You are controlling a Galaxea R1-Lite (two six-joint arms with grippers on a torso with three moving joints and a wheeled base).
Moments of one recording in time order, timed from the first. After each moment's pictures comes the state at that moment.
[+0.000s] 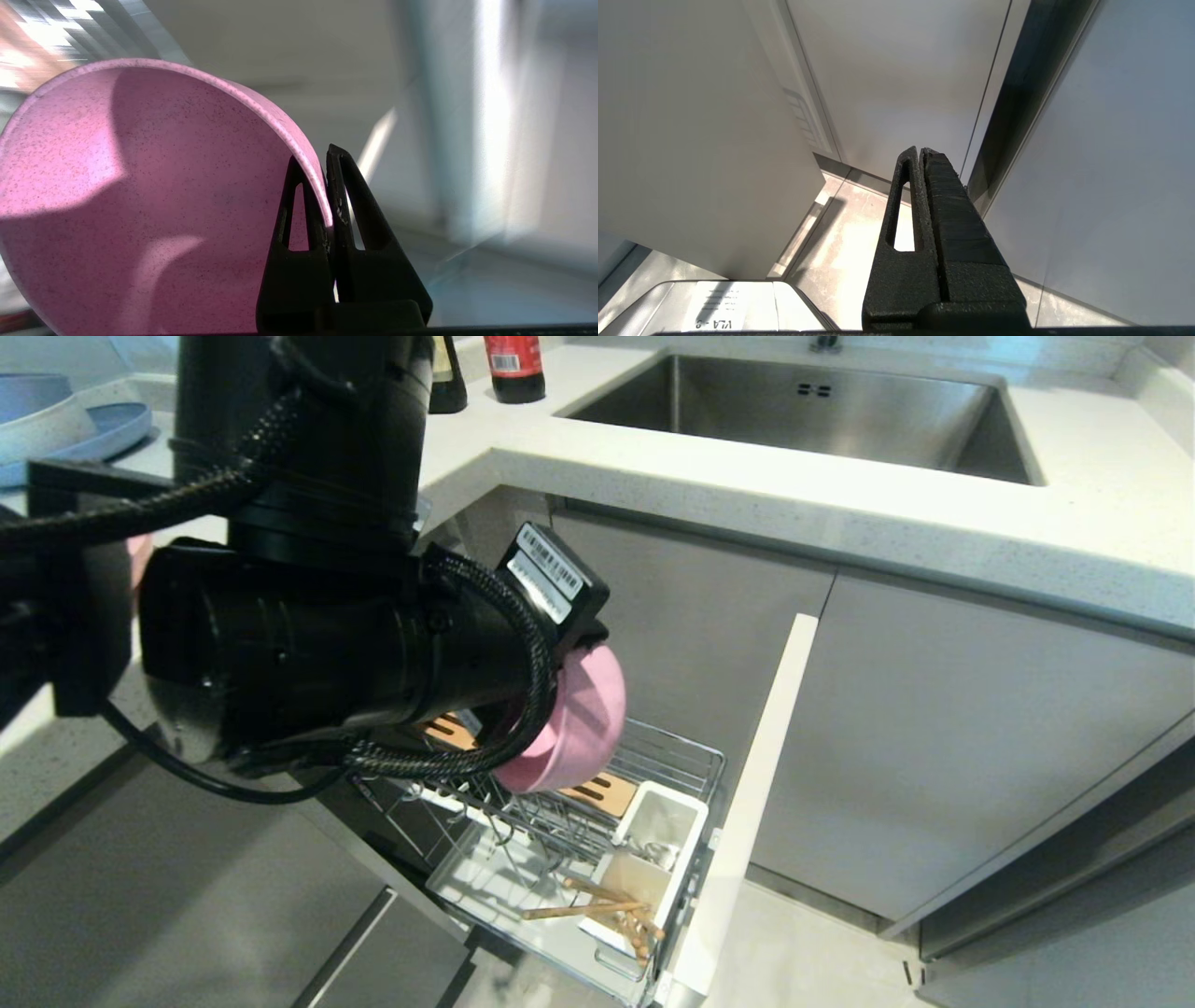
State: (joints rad) left arm -0.94 1.57 -1.38 0.14 0.41 -1.10; right arm 0.01 0.00 0.00 0.00 0.00 0.02
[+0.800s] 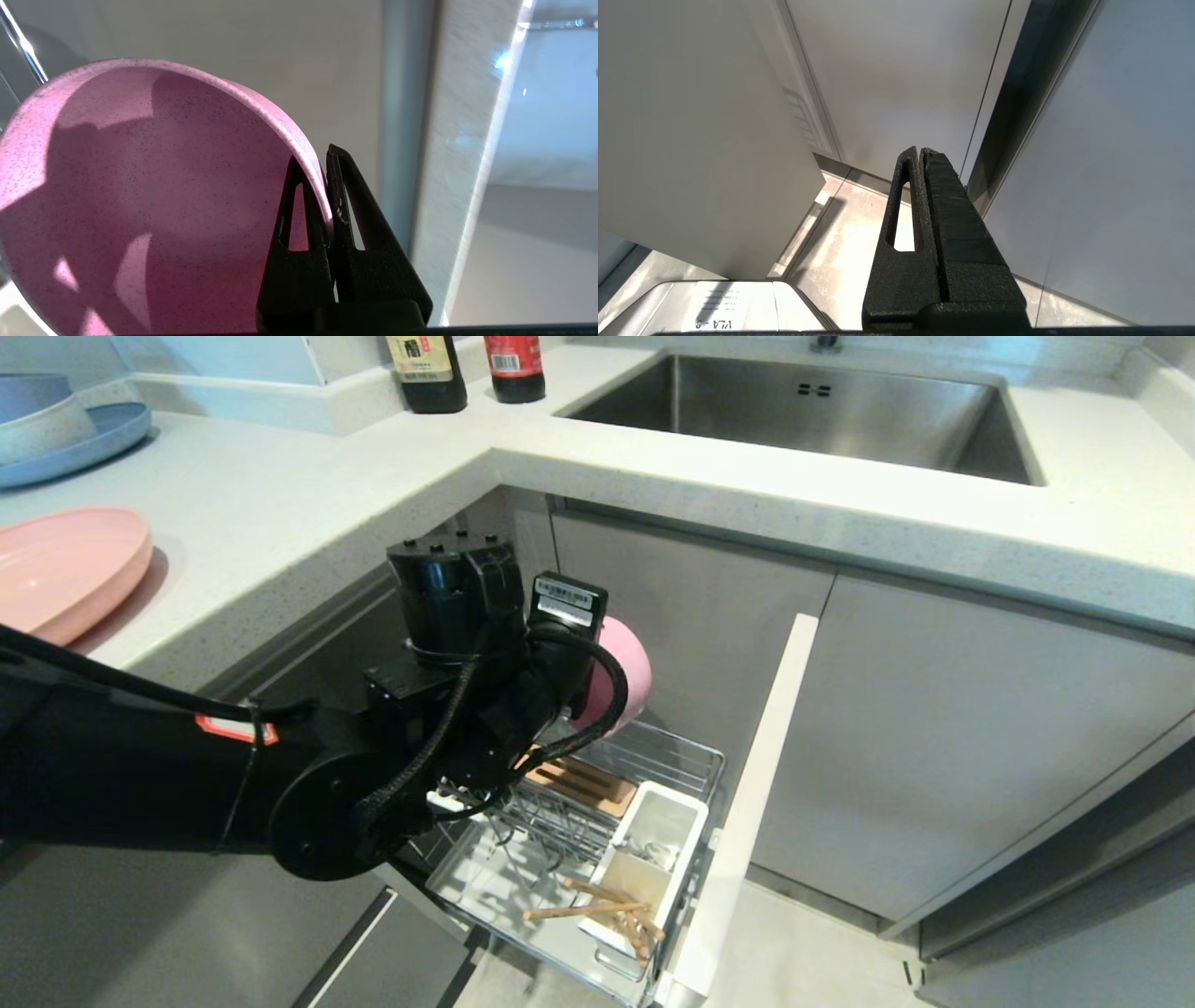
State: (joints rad) left arm -0.78 1.82 -1.09 -0.74 0.45 -1.26; right arm 0.01 0.00 0.00 0.00 0.00 0.02
